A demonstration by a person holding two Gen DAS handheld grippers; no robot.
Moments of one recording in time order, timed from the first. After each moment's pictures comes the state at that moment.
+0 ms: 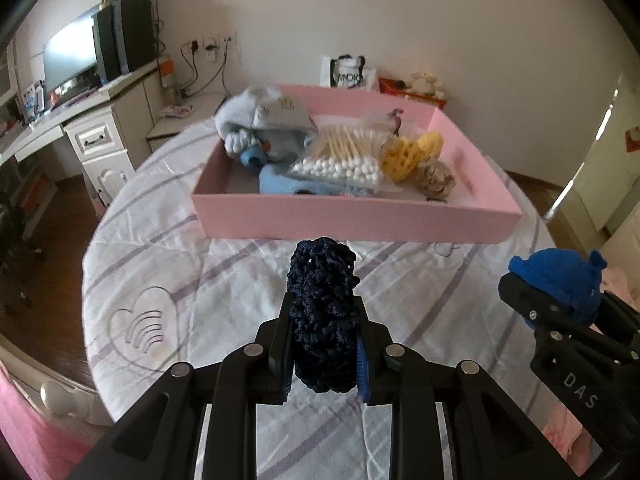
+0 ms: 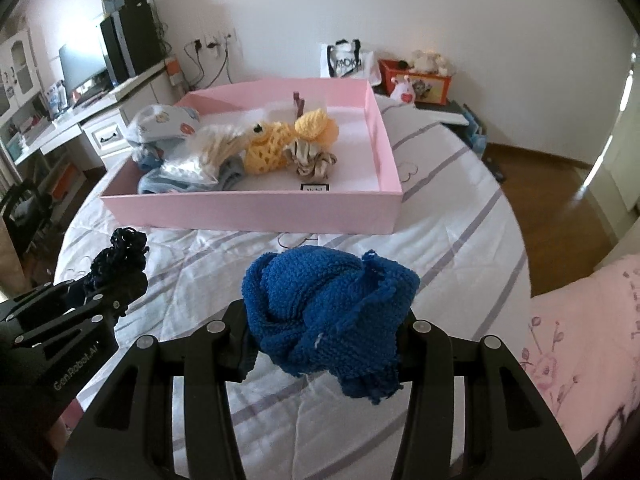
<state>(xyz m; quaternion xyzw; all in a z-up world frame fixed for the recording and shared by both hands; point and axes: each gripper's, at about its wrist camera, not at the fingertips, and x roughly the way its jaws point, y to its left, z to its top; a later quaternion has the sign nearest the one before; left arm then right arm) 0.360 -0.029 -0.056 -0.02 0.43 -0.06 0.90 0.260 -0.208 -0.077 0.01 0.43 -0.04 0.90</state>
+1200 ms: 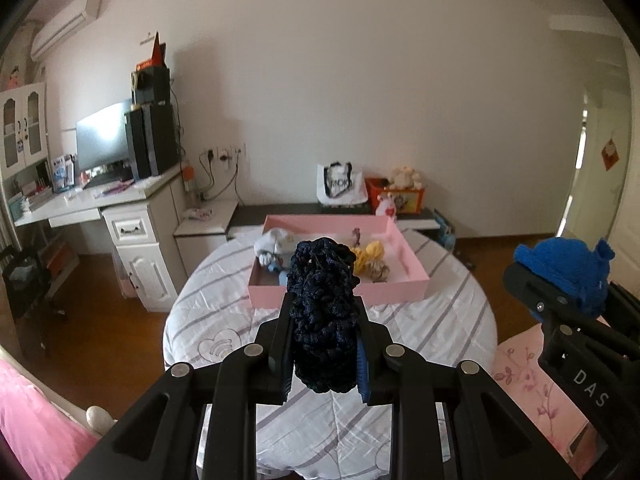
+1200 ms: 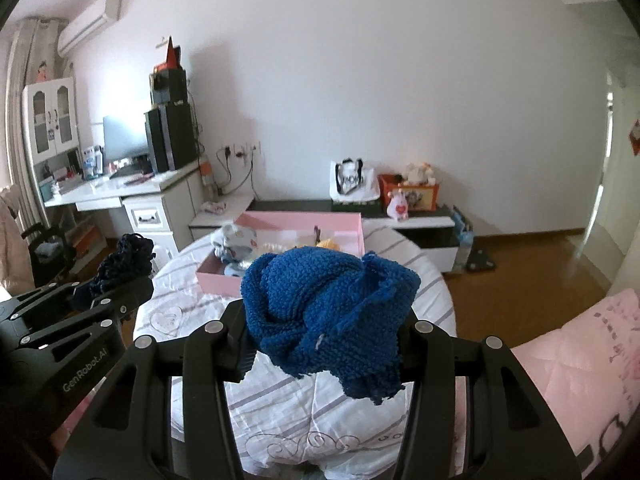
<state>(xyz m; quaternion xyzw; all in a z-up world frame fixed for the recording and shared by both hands) 0.119 -0.028 0.090 0.00 0.25 -0.05 0.97 0.107 -0.184 0.054 -0.01 0.23 -0.03 0.97</state>
